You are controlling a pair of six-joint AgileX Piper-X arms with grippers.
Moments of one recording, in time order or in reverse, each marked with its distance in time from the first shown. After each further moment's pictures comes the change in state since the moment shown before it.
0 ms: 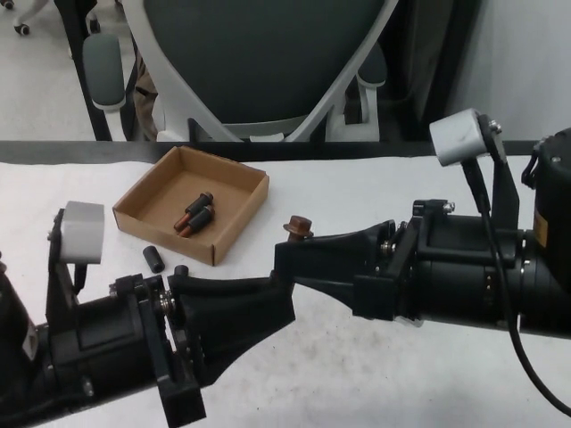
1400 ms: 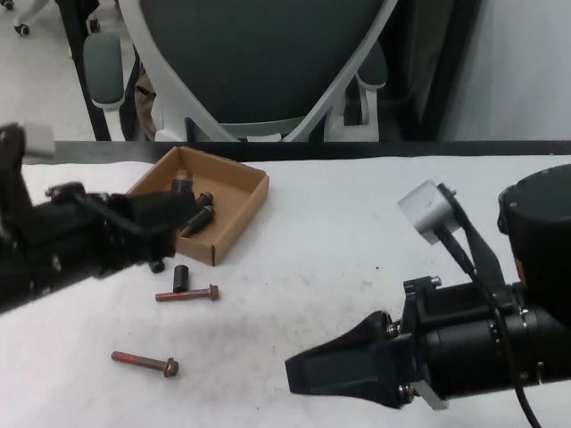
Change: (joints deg) left arm 14.8 1.2 -15.4 34.0 -11.5 12.8; right arm 0.0 1.0 0.5 14.9 -14.5 6.4
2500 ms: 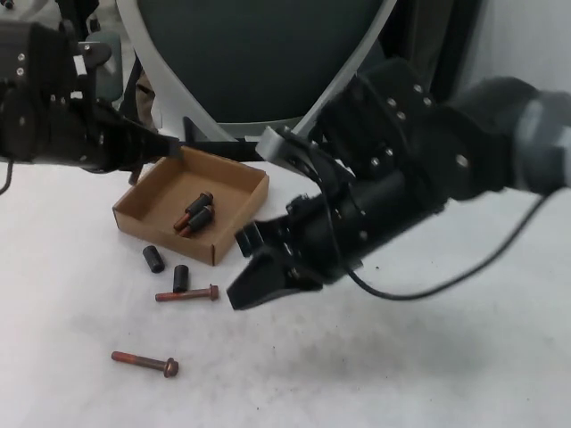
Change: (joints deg) left arm 8.8 40.4 -43.8 29.8 -12.0 18.5; right arm -6.3 33.6 -35.7 28.2 -2.7 -16.6
